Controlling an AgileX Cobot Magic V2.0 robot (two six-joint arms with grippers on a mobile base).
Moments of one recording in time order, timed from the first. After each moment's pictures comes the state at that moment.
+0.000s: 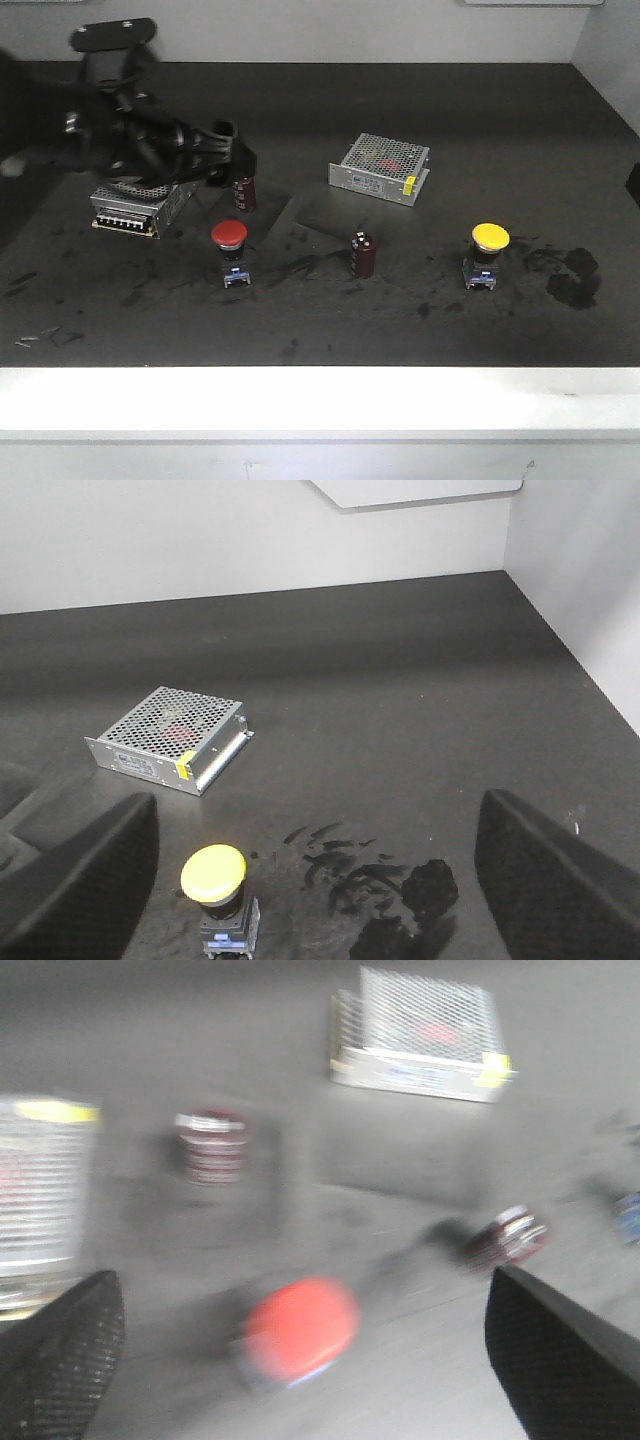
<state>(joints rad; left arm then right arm) -0.41 1.54 -1.40 -0.17 0.70 -0.07 -0.01 0.78 -0.70 0.10 0.27 -0.01</state>
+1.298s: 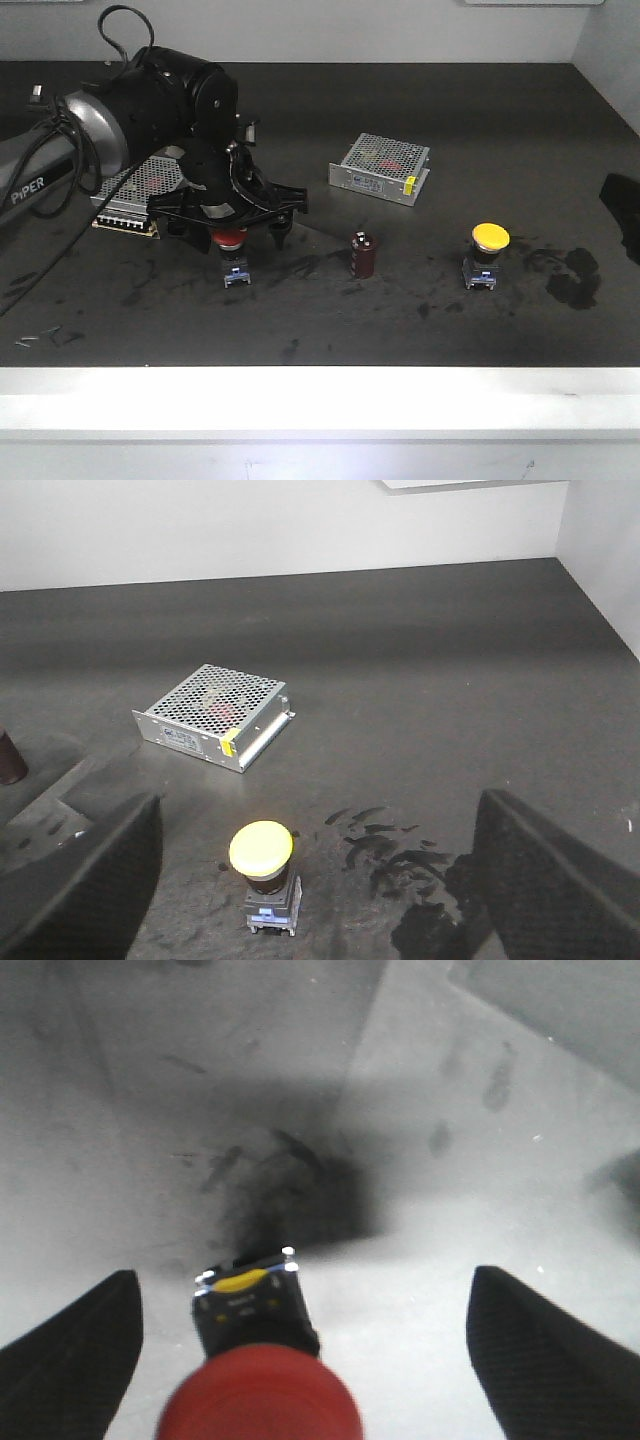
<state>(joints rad) -0.49 2.03 -1.88 0.03 1.24 -0.47 0.06 0.78 -0.70 0.10 0.29 -0.01</state>
